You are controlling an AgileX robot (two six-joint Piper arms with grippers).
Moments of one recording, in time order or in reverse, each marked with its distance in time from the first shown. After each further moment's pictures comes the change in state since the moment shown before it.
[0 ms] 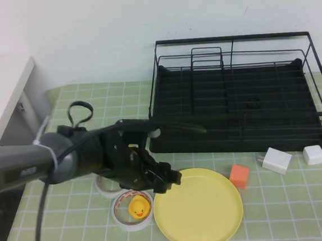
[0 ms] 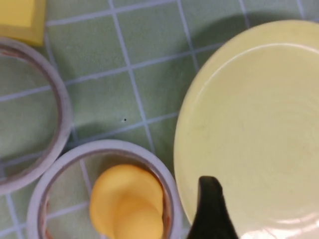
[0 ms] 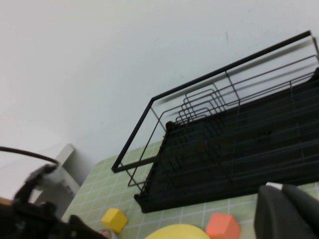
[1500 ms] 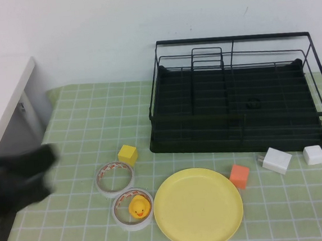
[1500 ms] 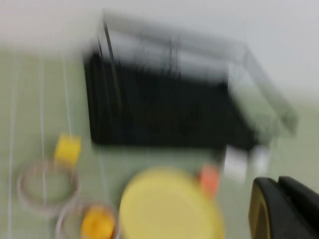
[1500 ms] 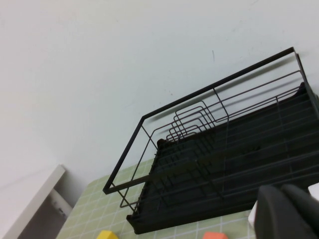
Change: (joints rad) right arm 0.000 0.000 0.000 -0.027 -0.065 0.051; left arm 0.283 -1.197 0.528 -0.446 0.054 0.249
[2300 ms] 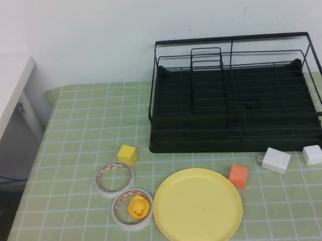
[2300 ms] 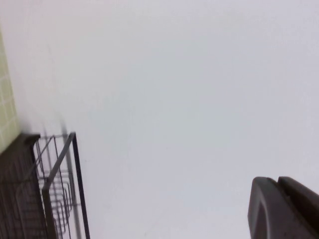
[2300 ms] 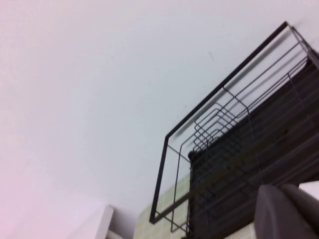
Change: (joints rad) right arm 0.000 0.000 0.000 -0.021 -0.036 0.366; left arm 0.000 -0.762 0.639 -0.204 -0.561 -0.926
